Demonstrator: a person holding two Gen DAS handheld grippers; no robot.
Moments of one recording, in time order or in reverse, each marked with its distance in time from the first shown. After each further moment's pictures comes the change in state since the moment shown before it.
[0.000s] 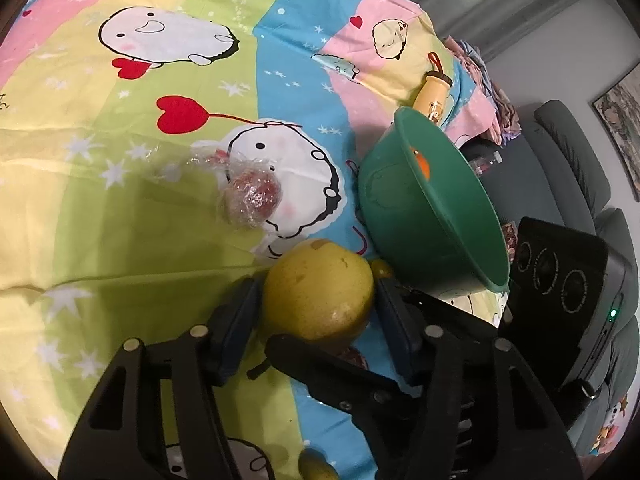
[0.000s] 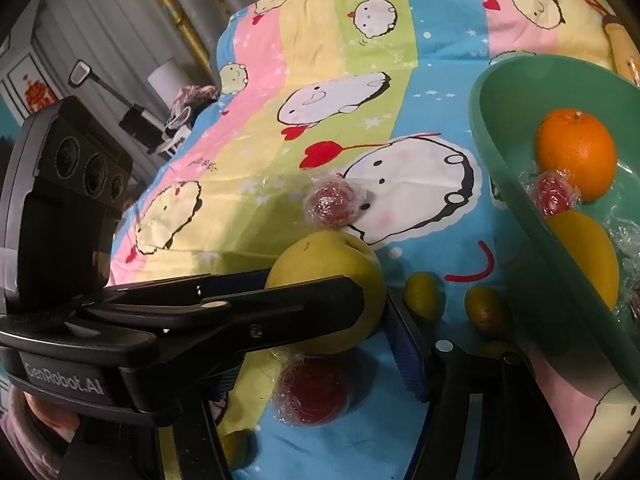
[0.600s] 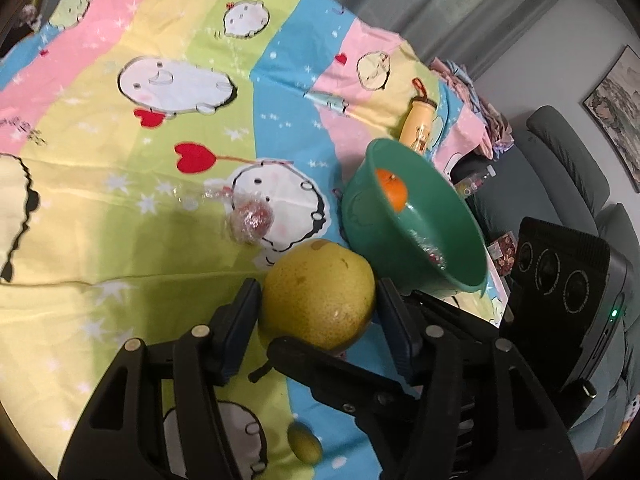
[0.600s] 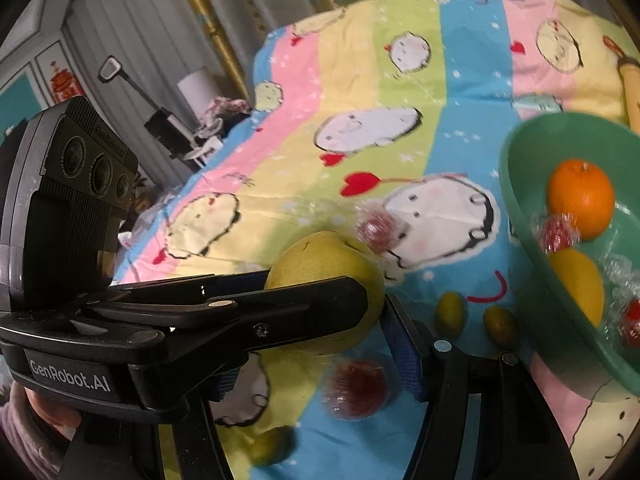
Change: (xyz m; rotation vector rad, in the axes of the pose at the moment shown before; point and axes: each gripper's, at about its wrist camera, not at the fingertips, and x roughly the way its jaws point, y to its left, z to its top) left arm -0.046 -0.025 -0.010 0.057 -0.125 0.044; right arm -0.031 0.030 0.000 -0.093 -0.095 0.048
